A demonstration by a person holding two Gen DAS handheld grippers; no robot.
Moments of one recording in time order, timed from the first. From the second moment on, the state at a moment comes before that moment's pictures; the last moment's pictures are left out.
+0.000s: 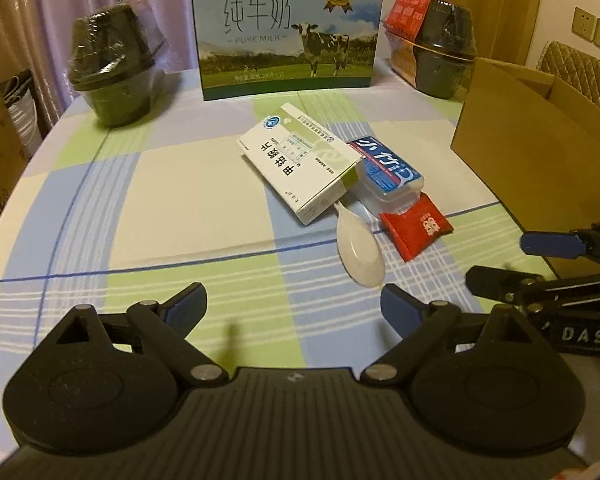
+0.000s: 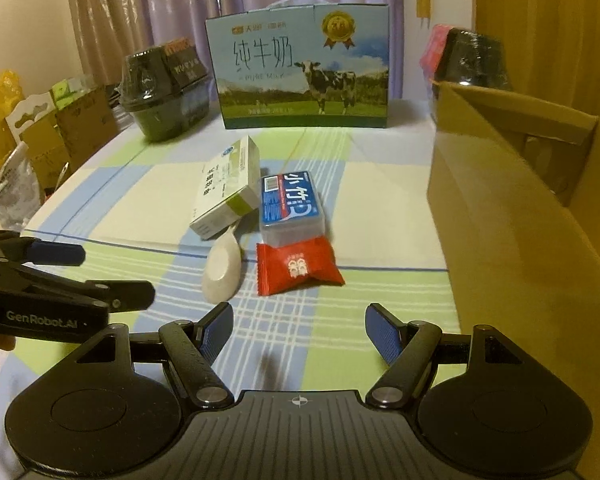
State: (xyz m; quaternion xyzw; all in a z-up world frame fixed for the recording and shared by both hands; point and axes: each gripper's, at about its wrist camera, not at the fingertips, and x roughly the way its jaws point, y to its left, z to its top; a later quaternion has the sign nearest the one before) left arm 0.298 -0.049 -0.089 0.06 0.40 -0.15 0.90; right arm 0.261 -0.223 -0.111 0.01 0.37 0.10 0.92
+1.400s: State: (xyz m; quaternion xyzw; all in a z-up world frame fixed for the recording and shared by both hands) left arm 0.332 -0.054 -0.103 0.05 0.40 -0.15 0.90; right arm 0.324 -0.217 -0.150 -0.02 0.36 0.12 0.93
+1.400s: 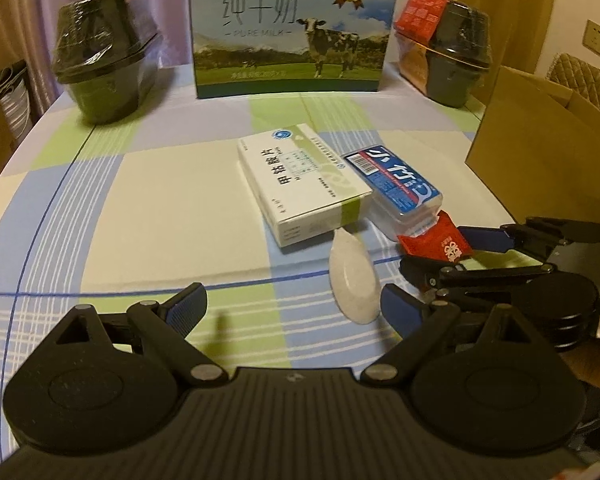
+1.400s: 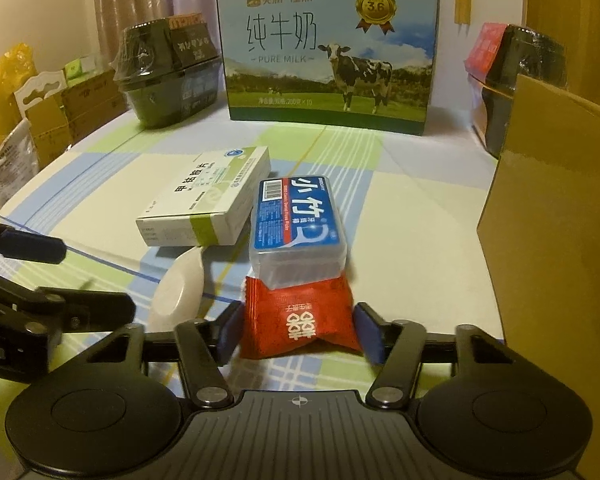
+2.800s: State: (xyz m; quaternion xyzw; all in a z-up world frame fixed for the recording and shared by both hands) left arm 0.179 -0.057 -0.102 0.09 0.42 -0.21 0.88; right arm 0.143 -0.220 -0.119 0.04 0.39 0.08 0.92
